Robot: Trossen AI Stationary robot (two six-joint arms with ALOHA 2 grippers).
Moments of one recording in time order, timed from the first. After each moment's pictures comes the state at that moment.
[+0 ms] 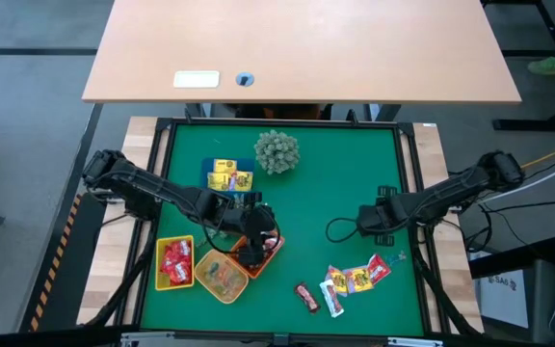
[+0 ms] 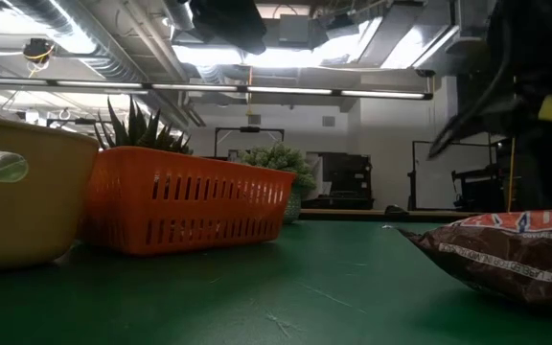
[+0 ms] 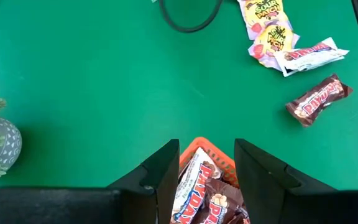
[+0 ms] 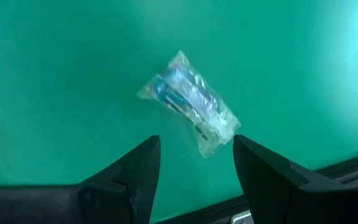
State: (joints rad) left arm -0.29 1.61 1.33 -0.59 -0.27 -0.28; right arm 0.34 1.27 0.68 -1.13 0.21 0.44
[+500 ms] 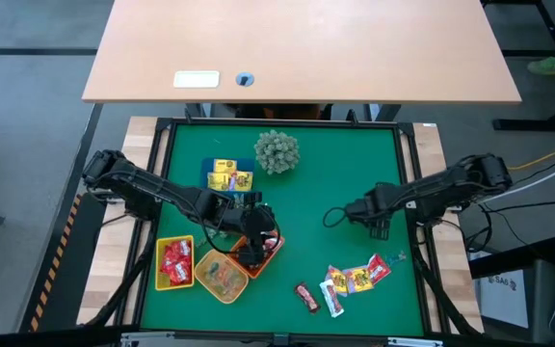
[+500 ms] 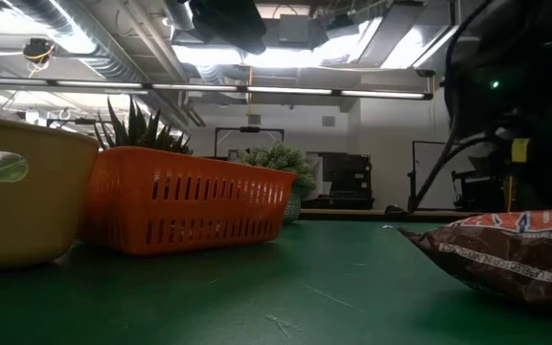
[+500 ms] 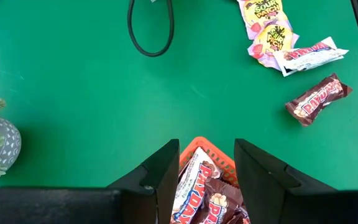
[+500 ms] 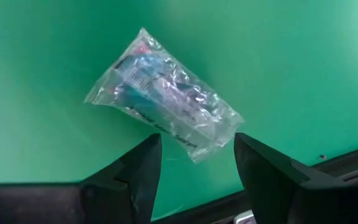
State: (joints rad) left arm -0.29 1.61 1.33 -0.59 -0.27 -0.28; right arm 0.13 1.42 0.64 -1.07 0.14 0.34
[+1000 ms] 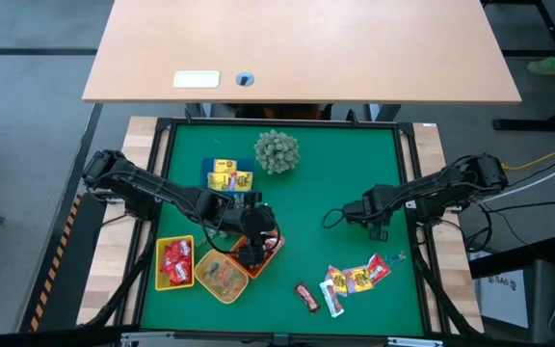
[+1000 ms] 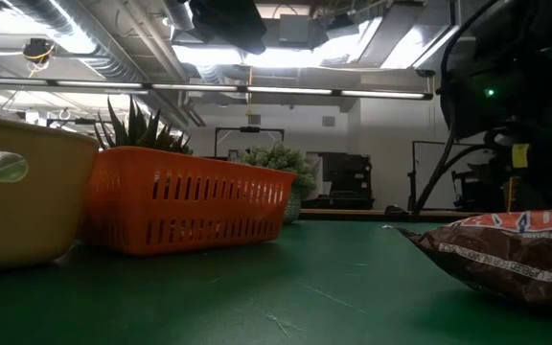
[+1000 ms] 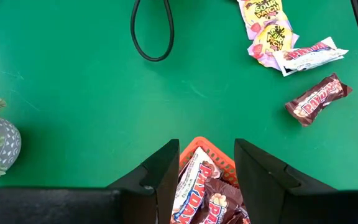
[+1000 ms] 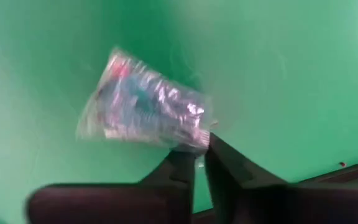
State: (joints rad) left arm -0.29 1.61 1.33 -0.59 -0.27 -0.28; right arm 0.12 1.46 0.64 -1.05 0.09 0.31
